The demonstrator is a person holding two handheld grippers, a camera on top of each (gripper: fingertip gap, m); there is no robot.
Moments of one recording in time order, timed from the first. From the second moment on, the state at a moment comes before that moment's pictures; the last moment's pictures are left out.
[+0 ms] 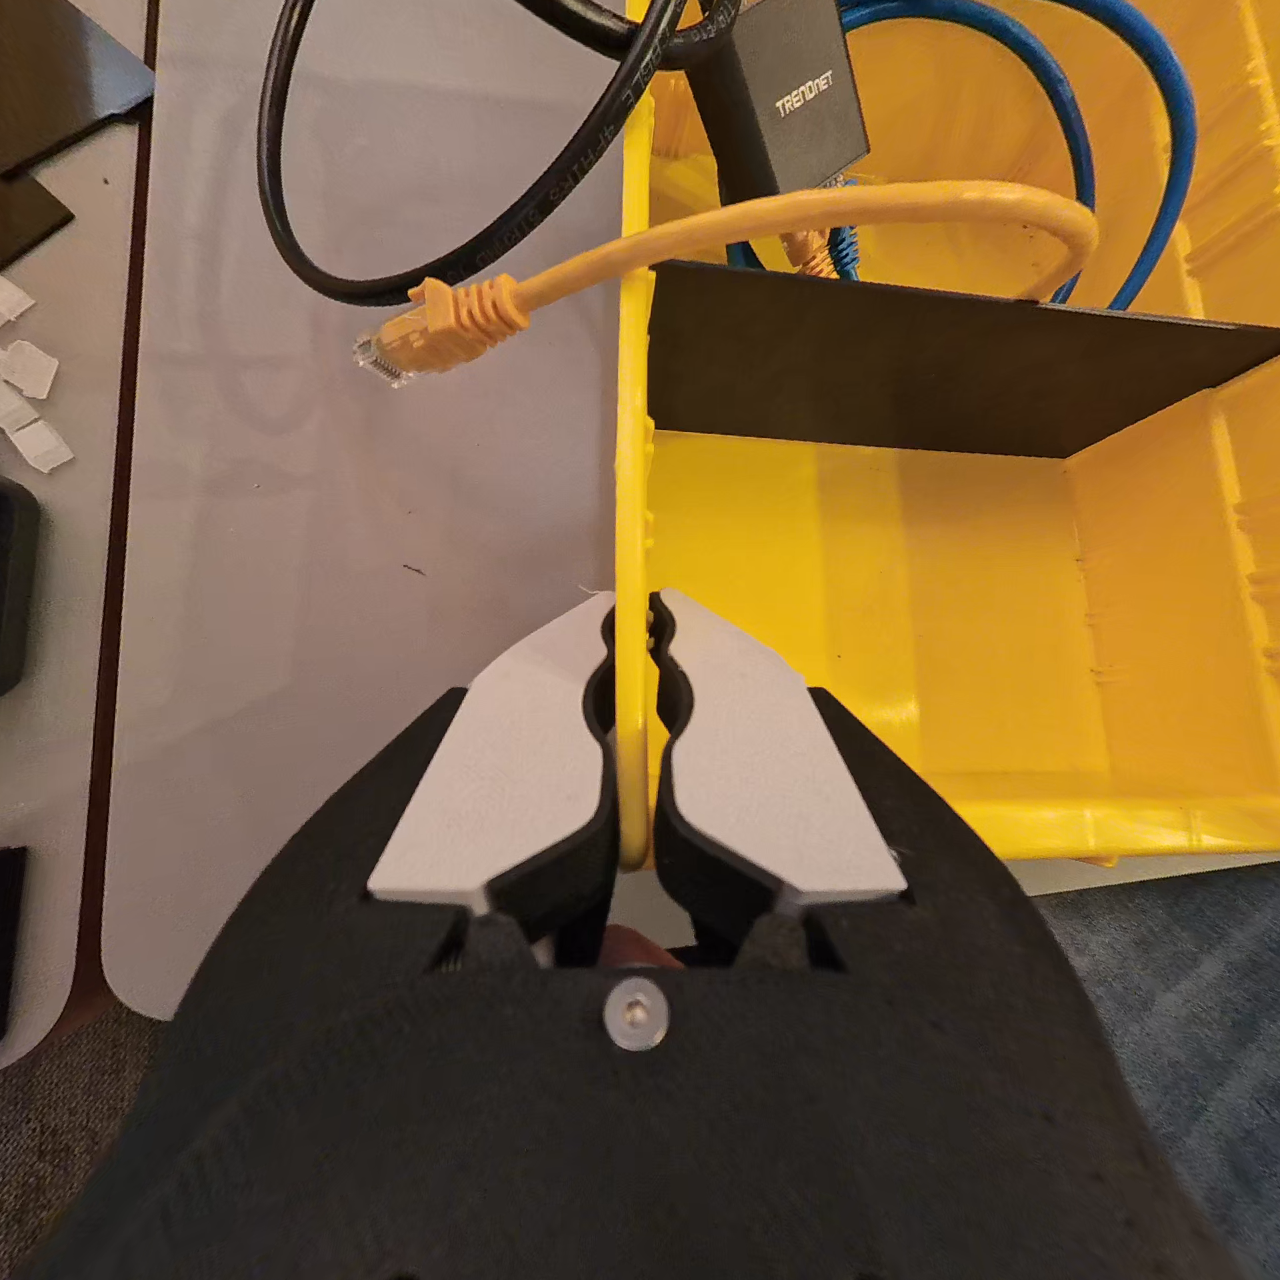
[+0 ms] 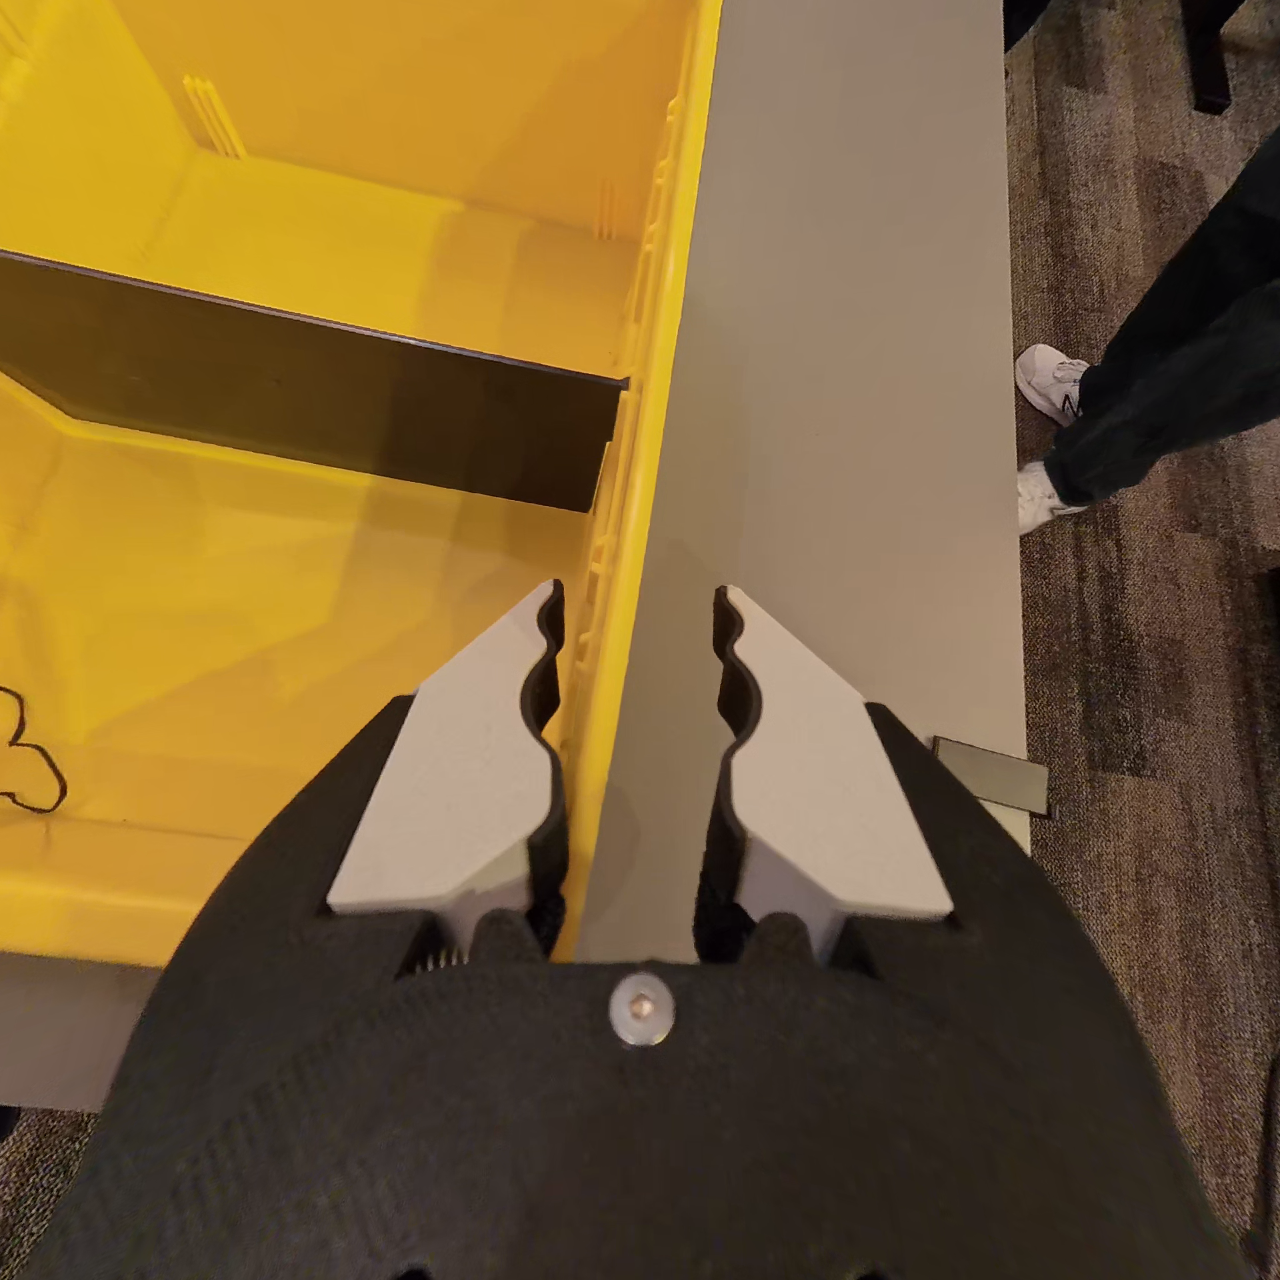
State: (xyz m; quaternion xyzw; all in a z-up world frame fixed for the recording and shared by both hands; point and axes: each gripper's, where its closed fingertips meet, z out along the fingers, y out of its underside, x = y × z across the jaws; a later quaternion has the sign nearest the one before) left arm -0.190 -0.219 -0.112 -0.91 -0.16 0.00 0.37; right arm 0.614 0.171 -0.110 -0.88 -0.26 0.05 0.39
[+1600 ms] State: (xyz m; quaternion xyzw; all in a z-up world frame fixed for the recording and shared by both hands) left arm -0.186 -0.048 -0.110 -0.99 -0.01 0.08 0.10; right arm 0.366 0.071 0.012 -0.65 -0.50 0.11 0.56
